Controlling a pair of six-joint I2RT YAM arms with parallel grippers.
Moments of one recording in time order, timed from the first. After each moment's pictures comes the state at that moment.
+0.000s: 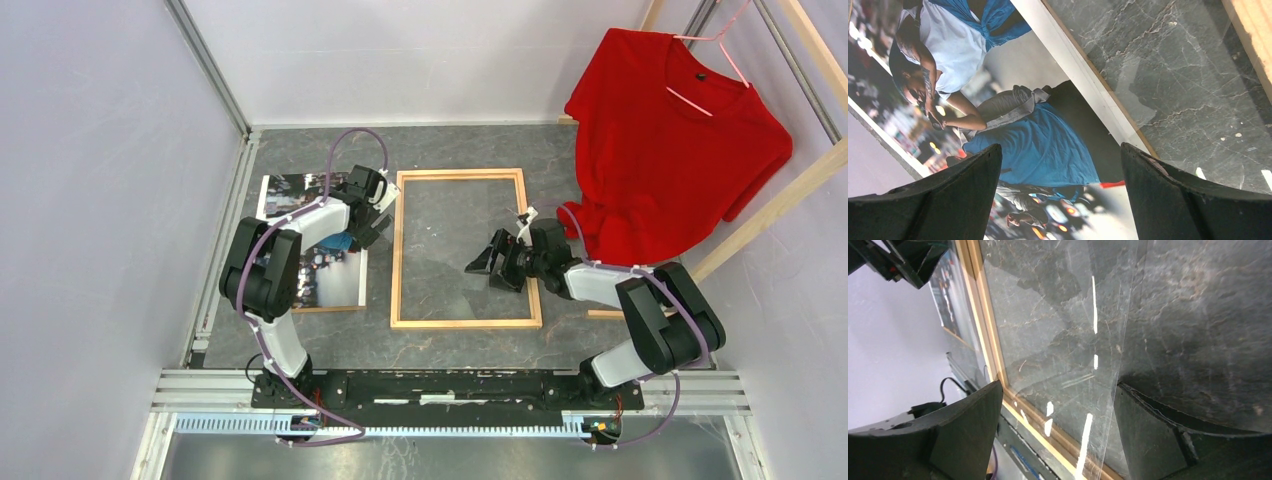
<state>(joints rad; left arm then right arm) -0.37 1.82 1.15 -0.42 -0.26 0.44 0.38 1.49 0.52 0.22 -0.50 0.84</state>
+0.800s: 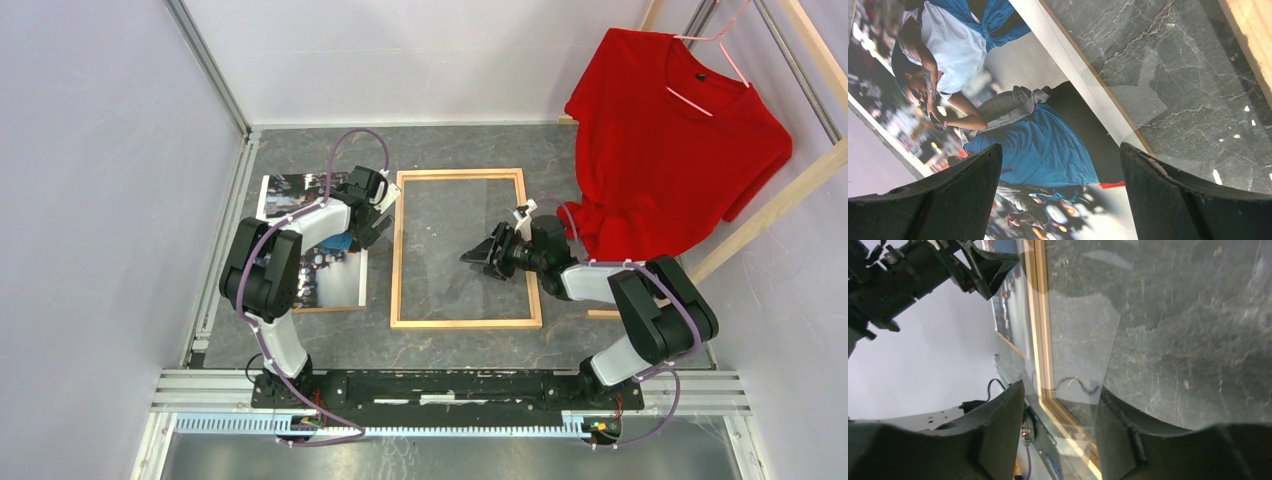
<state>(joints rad) -0.37 1.82 1.15 -0.41 -0.27 0.44 0.38 1.53 0.47 0.56 -0.60 1.05</state>
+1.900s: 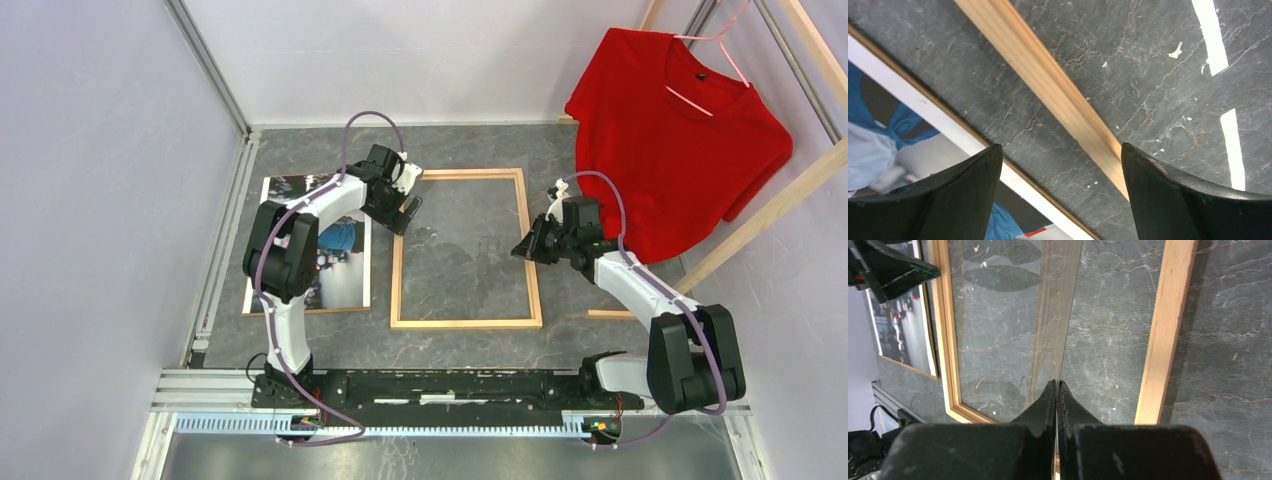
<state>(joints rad) -0.40 1.98 1.45 -0.58 0.09 0.25 0.20 1.29 0.68 -0.18 -0.38 0.49</state>
